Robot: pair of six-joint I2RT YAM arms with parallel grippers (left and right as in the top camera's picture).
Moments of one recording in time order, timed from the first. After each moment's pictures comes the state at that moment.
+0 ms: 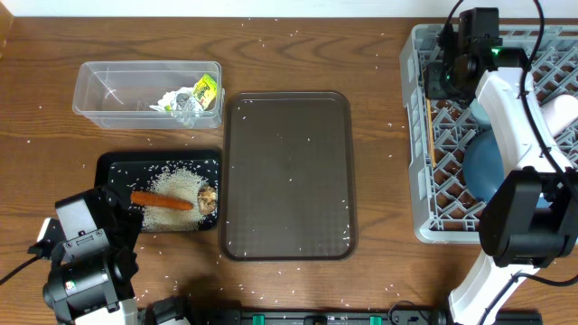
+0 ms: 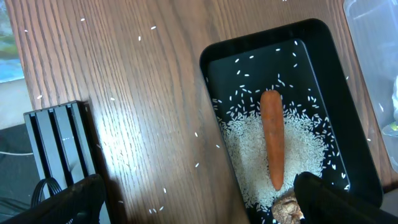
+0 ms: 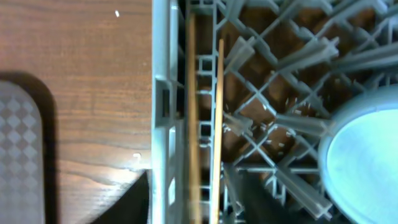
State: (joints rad) left arm 0.37 0.77 0.90 -1.24 -0.30 -0.89; right arm -0.01 1.97 1.71 -0.87 -0.02 0.01
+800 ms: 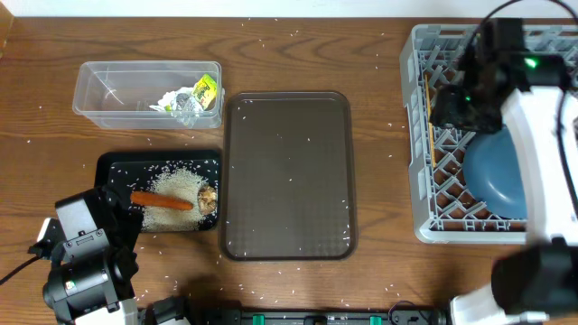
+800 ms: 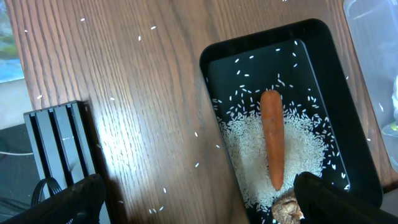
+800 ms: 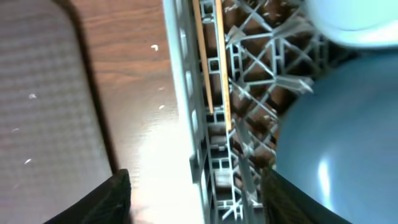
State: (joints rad) left arm 0.37 0.77 0.90 -1.24 -0.30 -0.89; right arm 0.00 1.69 1.67 -1.27 -0.05 0.17
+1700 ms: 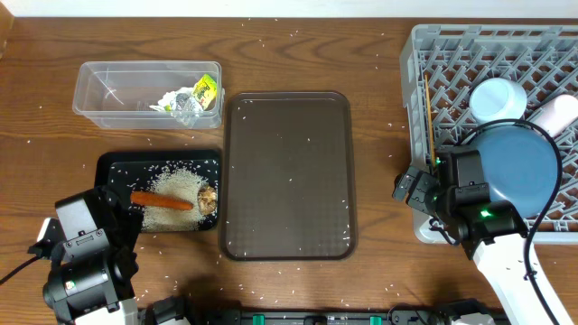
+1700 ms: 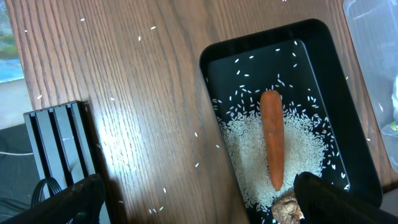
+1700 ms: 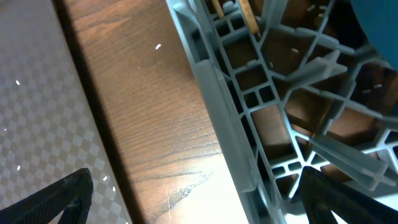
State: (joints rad) left arm 0.37 0.77 0.90 -1.24 -0.30 -0.89; right arm 0.19 1.09 0.72 -0.70 0.03 0.63
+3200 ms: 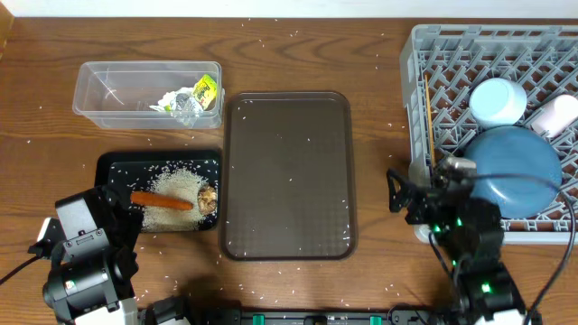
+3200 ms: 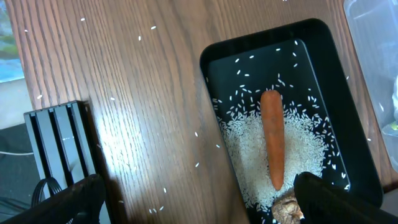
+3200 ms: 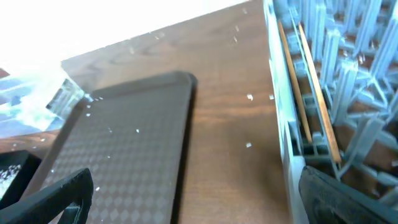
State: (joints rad) left arm 0.37 0.78 0.90 -1.24 -0.30 -0.89; right arm 0.19 0.59 0.28 -0.08 -0.11 0.38
